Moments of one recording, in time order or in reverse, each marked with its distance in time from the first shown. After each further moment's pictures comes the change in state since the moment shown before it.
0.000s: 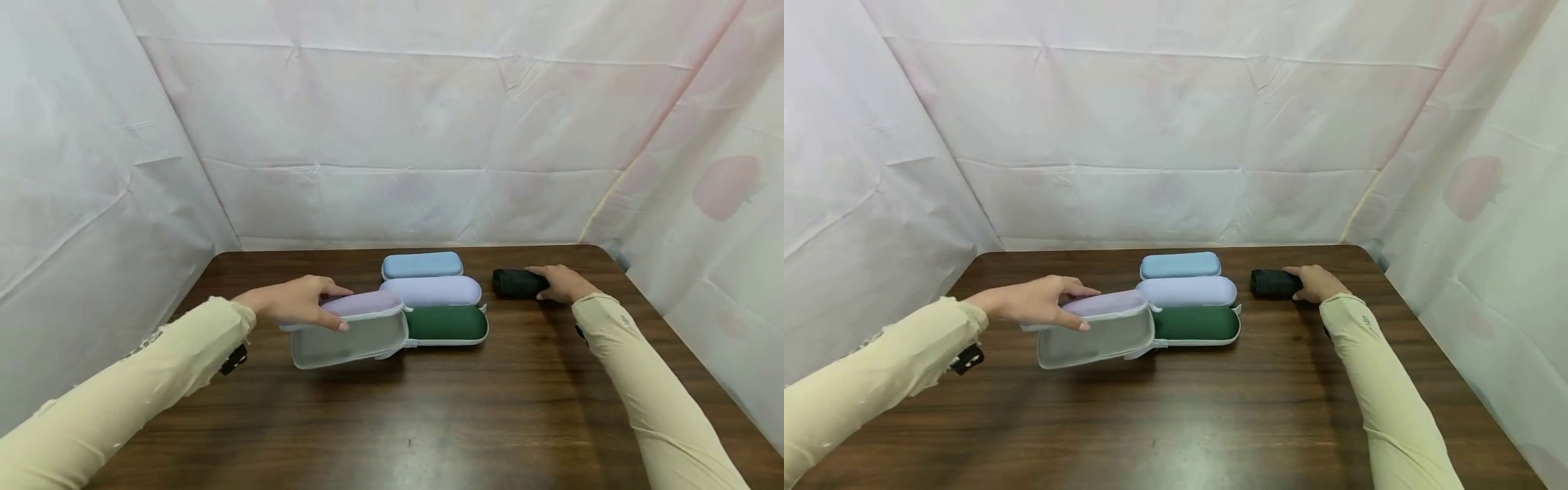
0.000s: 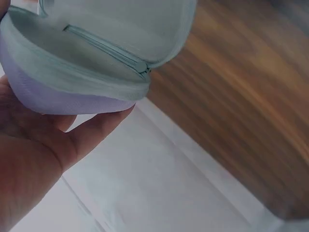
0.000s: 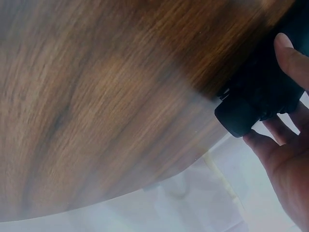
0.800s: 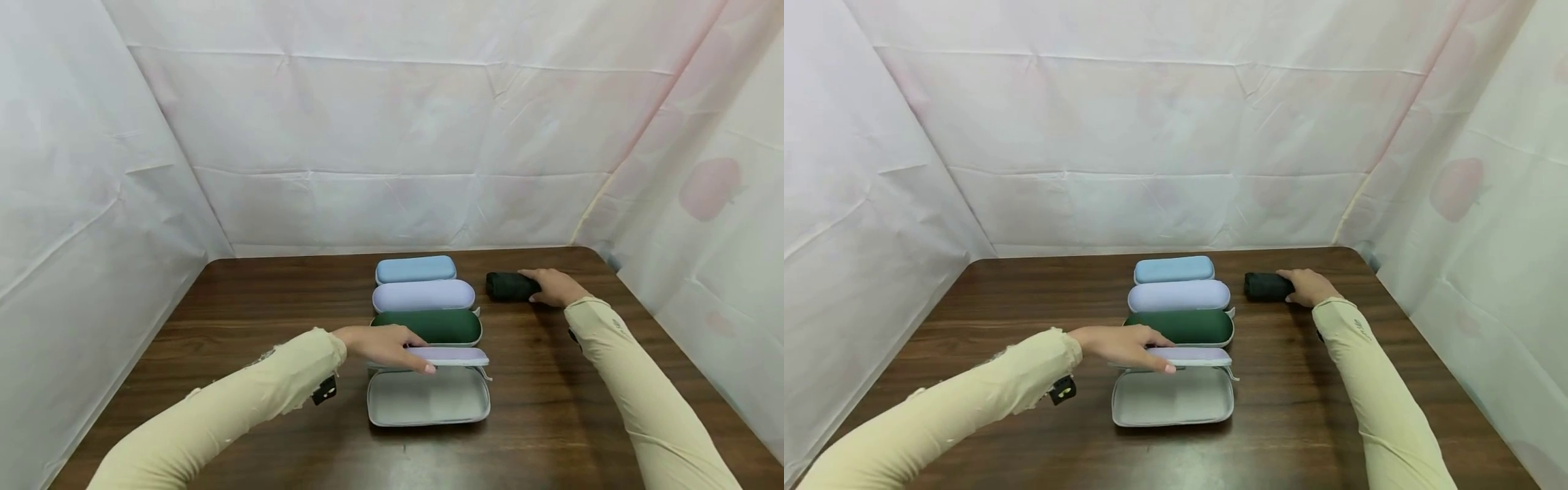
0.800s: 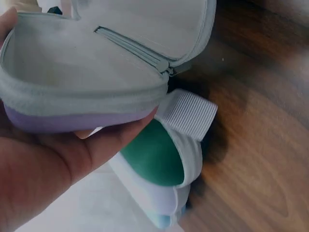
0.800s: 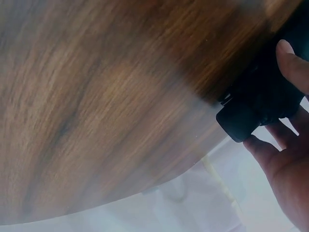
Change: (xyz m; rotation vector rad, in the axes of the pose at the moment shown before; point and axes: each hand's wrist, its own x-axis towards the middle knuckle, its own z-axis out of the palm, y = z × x) left_hand 0.072 0.057 0.083 -0.131 -0.270 0.149; right_hand 0.005 -0.009 0.010 -0.049 0.029 0.003
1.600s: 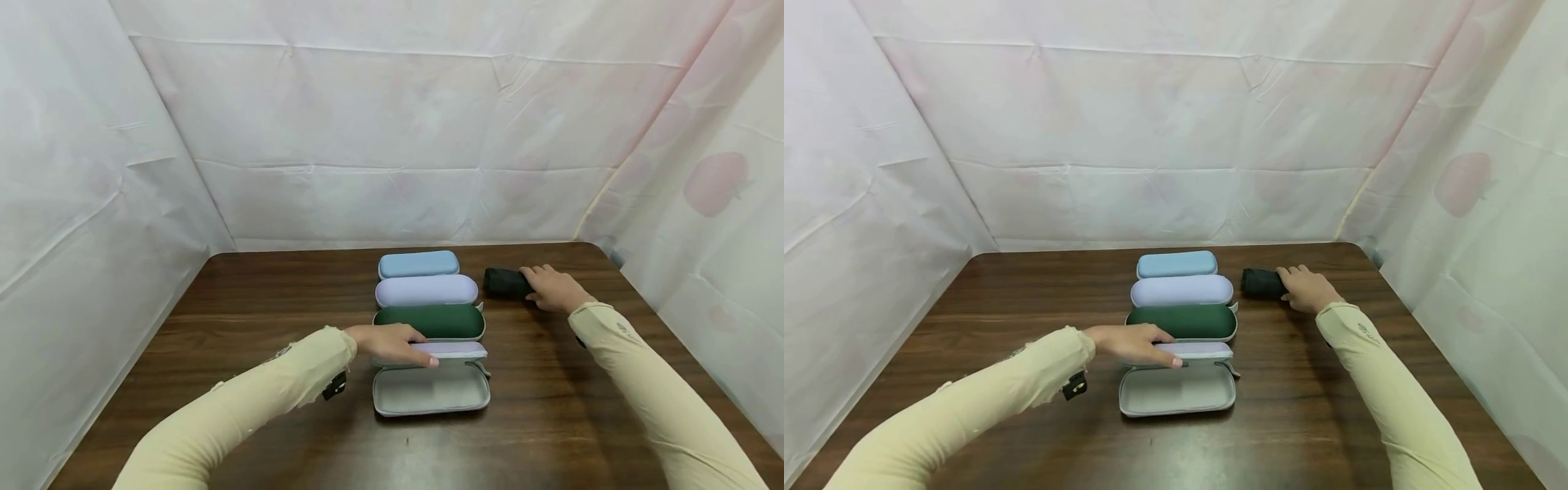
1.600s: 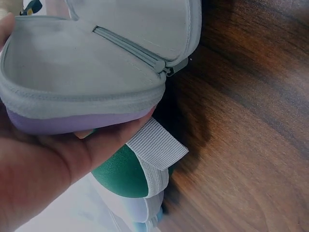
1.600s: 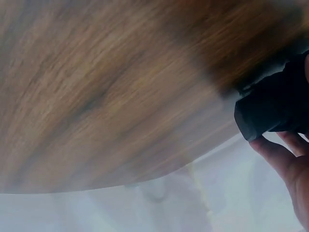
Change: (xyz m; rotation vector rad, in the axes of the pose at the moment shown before) left_hand 0.025 -0.017 0.008 0.045 0.014 -0.064; right_hand -0.008 -0.009 0.005 -0.210 0.104 -0.080
